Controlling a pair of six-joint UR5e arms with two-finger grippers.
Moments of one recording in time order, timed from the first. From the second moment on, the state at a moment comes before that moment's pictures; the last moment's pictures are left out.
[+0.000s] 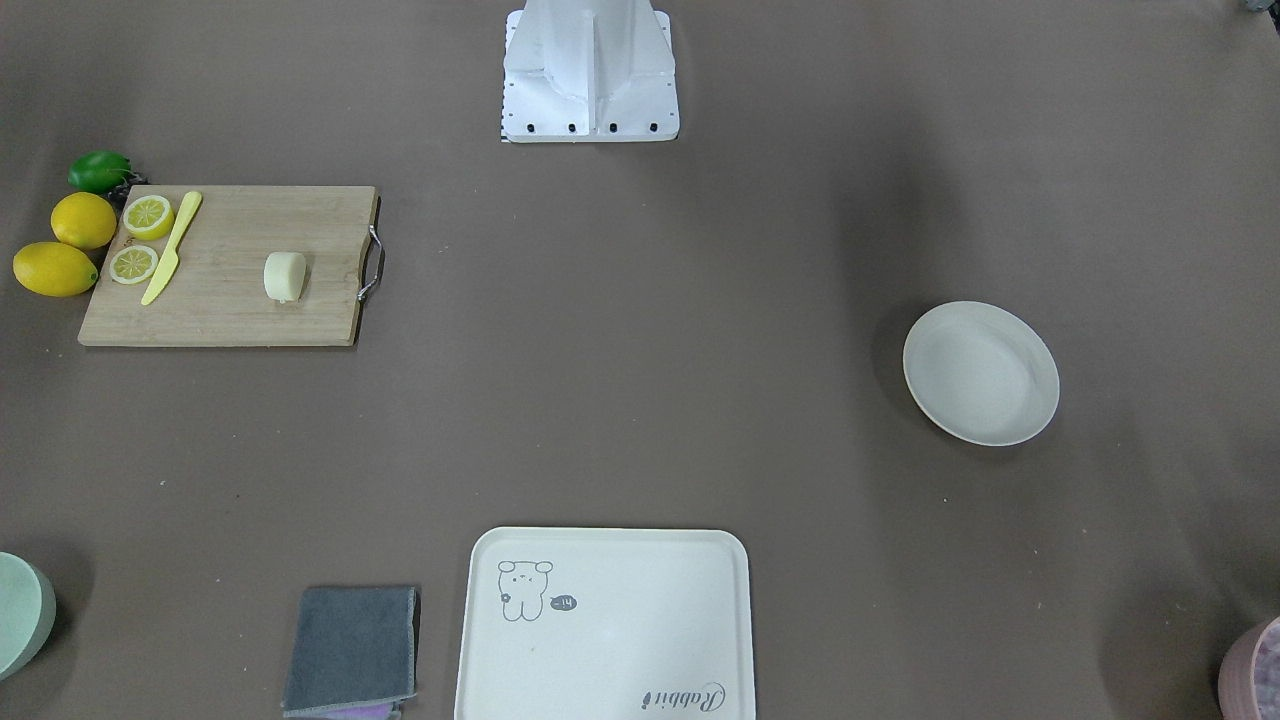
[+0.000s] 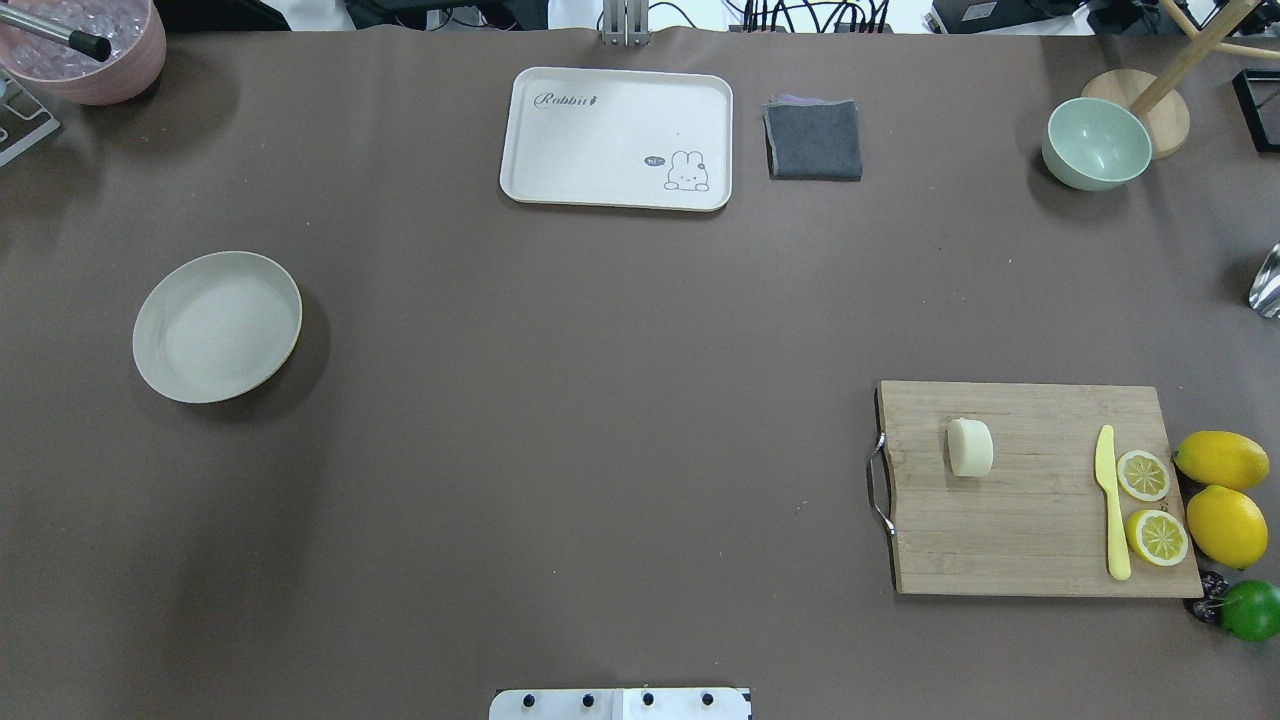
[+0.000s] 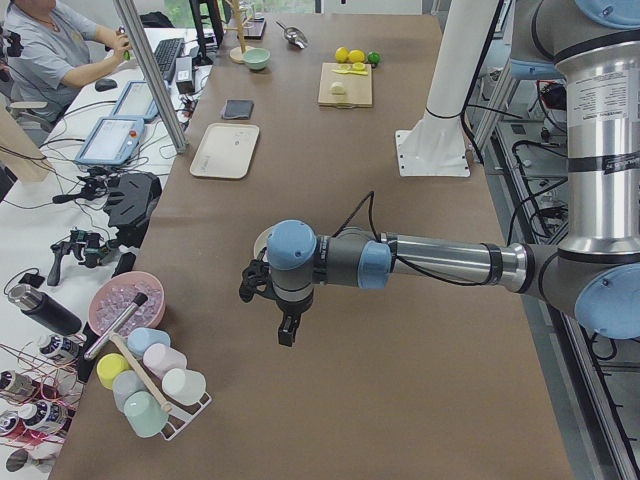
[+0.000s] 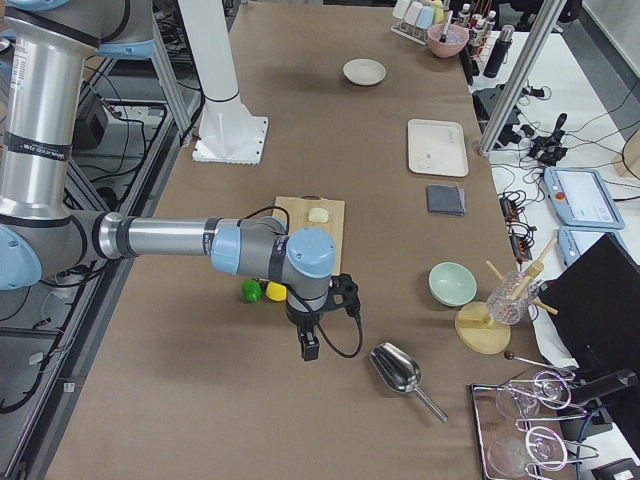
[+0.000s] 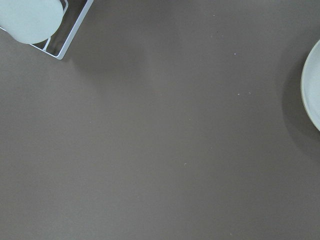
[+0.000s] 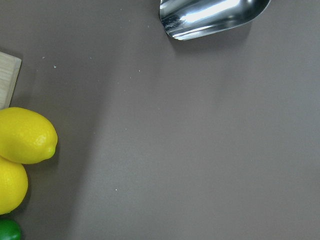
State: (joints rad) left arm -1.57 -1.44 -1.78 -1.57 -2.37 0.15; right arm 1.61 -1.82 1.86 -1.73 2.24 -0.41
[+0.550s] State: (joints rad) left arm -1.57 -1.41 -1.80 -1.57 -2.41 0.14; right arm 1.61 -1.81 1.86 -1.73 2.25 -0.41
